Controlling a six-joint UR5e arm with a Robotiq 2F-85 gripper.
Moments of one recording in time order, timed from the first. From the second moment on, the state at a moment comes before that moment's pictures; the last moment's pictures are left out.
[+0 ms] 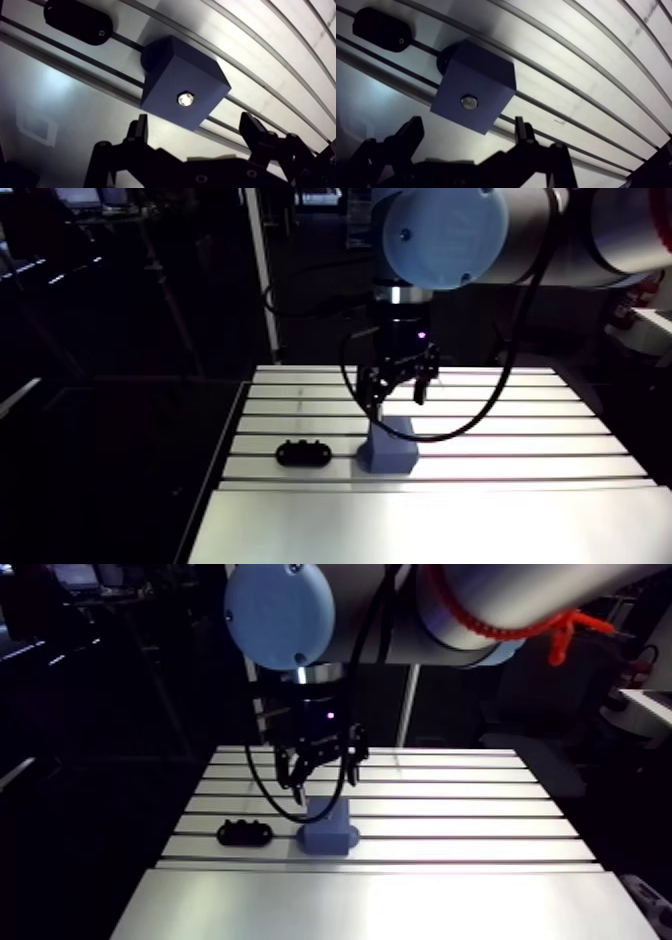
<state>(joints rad) -0.02 -1.34 1.88 -1.92 -1.67 -2.11</state>
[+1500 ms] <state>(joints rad) -0.03 -1.41 1.92 -1.98 -1.63 -1.57</state>
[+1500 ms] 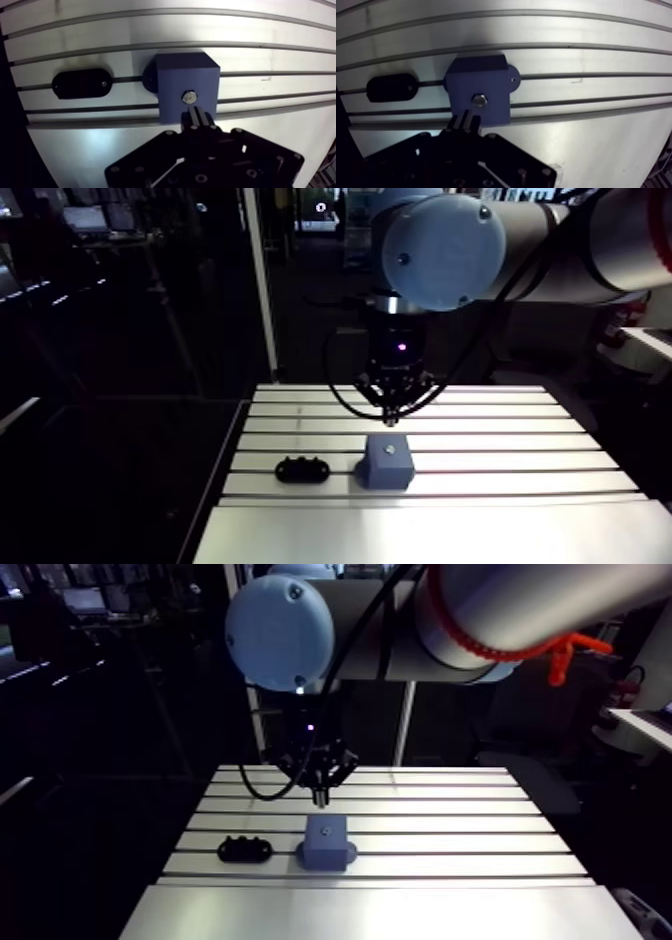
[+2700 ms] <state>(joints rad) -0.06 -1.35 1.94 -1.98 -1.59 -1.62</state>
